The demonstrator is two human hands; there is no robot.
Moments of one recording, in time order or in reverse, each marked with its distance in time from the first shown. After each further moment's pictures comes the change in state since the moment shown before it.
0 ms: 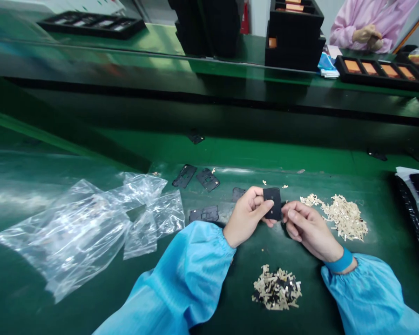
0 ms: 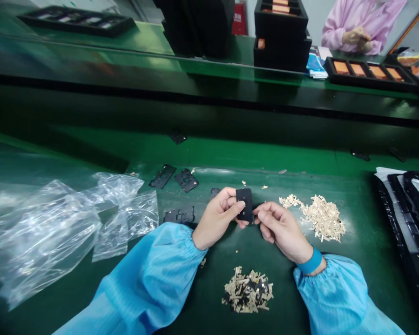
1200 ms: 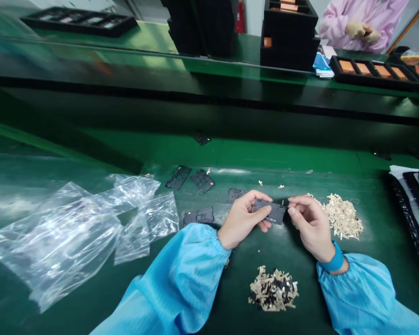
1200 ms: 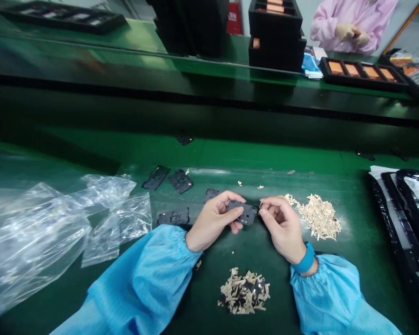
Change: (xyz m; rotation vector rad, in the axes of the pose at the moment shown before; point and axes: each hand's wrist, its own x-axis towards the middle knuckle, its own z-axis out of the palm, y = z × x) left_hand -0.002 0.007 0.002 0.072 0.014 -0.081; right_hand 0.002 0.013 -0.008 -0.411 0.249 -0.573
